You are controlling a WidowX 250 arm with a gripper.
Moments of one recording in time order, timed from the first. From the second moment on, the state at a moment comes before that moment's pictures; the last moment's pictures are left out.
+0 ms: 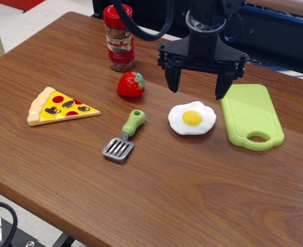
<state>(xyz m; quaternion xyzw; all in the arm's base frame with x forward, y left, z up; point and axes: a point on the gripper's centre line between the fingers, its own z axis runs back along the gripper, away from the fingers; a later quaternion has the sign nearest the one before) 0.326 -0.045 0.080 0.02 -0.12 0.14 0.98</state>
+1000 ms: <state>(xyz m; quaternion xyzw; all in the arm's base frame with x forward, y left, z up) 0.310 -0.011 0.058 0.05 -0.08 0.09 0.99</state>
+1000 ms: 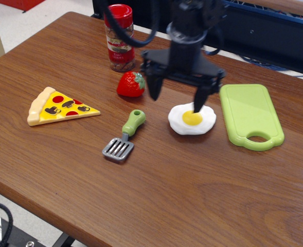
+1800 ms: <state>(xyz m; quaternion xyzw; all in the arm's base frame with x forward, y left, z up) 0.290 0.043 0.039 0.05 -0.12 0.09 0.99</state>
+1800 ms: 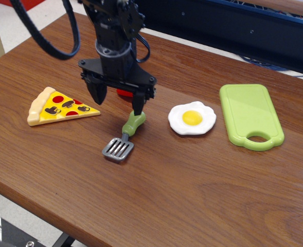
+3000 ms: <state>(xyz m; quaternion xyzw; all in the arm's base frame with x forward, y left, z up) 0.299 0.026 0.007 0.07 -0.09 0.11 0.99</state>
